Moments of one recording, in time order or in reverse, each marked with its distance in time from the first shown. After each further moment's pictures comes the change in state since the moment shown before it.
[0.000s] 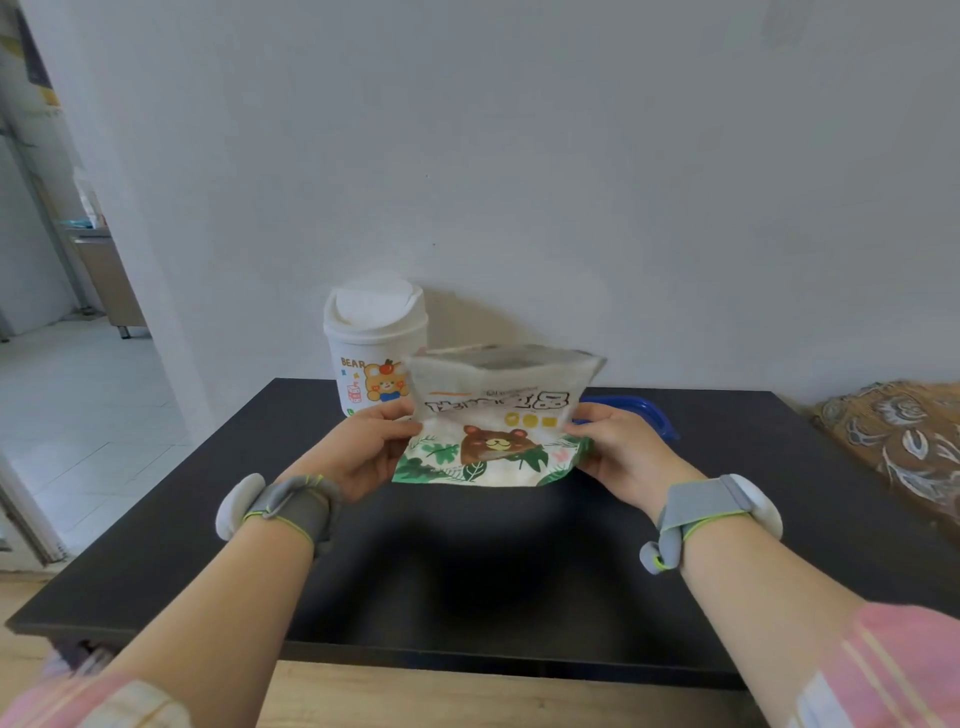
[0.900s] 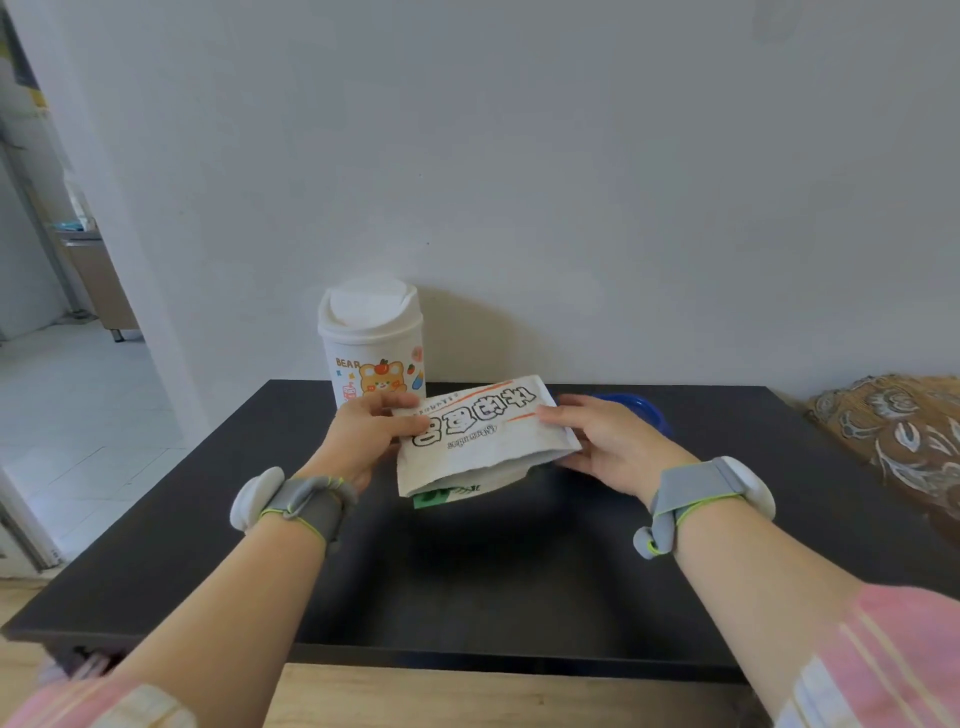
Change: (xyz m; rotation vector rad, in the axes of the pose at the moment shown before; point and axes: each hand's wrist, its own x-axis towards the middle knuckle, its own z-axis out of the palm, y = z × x) left_hand 0.008 0.000 0.006 0.139 0.310 0.093; right_hand -0.007 -0.016 0.011 -0.025 -0.020 0.120
